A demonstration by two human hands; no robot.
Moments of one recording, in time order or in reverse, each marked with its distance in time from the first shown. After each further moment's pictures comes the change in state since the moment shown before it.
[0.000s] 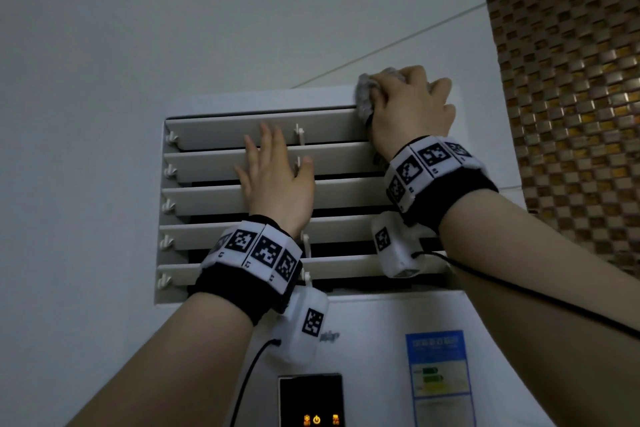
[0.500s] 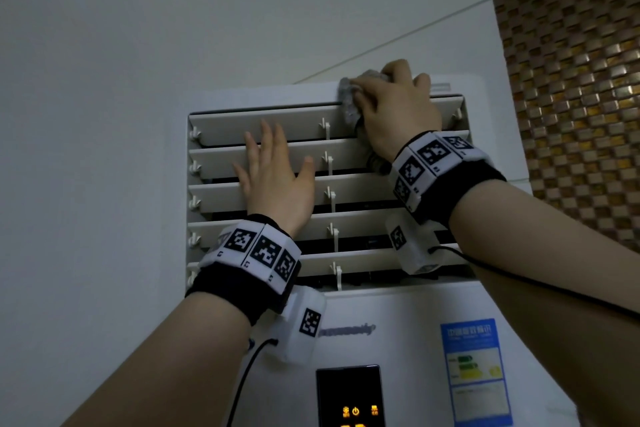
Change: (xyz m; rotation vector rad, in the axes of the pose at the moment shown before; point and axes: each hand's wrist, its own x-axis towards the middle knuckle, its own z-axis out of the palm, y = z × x) left_hand 0.005 -0.035 -0.020 0.028 -0.032 0.039; right_hand -0.018 -0.038 0.007 -0.014 -0.063 -0.146
